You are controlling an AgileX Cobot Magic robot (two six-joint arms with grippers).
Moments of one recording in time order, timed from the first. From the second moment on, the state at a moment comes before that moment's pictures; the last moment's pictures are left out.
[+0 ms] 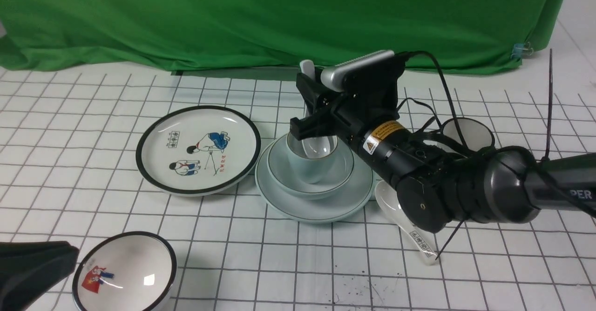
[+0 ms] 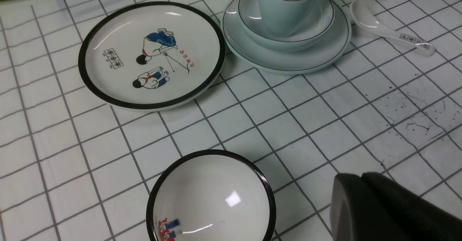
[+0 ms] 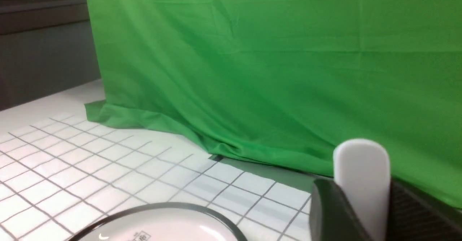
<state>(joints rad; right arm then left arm) 0.62 1.98 -1.07 0.11 -0.93 0.02 -0.44 0.47 -0.66 -0.08 0.82 0.11</state>
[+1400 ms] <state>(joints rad) 0.62 0.60 -0.80 0.10 0.35 -0.26 -0.44 0.47 -0.66 -0.08 0.82 0.11</state>
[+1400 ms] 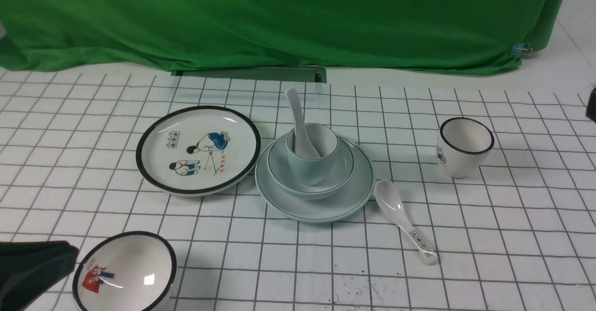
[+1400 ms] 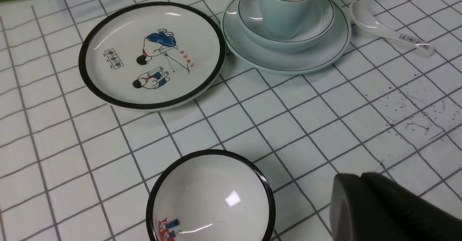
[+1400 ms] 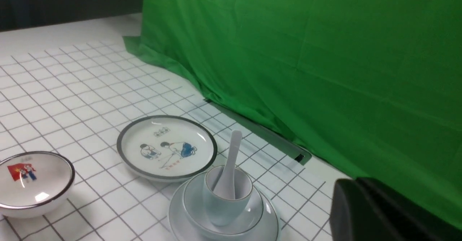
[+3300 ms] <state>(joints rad) -0.10 0.00 0.01 -0.03 0.23 0.07 -0.44 0.47 -0.66 -0.08 0.82 0.11</state>
